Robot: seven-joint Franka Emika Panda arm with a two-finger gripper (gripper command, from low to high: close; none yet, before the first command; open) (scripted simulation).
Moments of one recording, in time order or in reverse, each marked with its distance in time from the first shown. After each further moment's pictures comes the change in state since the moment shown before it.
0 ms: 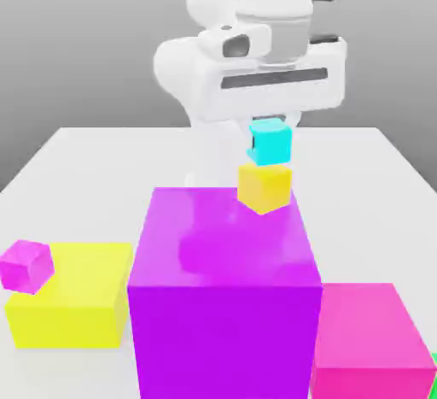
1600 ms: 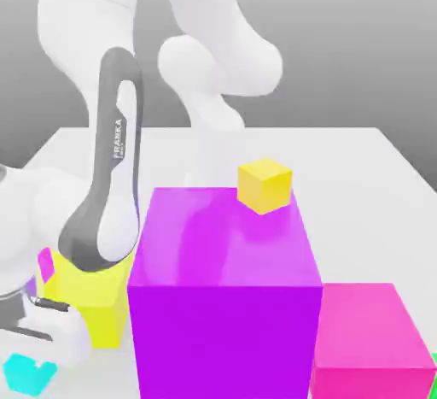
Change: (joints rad) arm -0.503 1.109 -0.186 0.460 0.117 0.641 -0.185
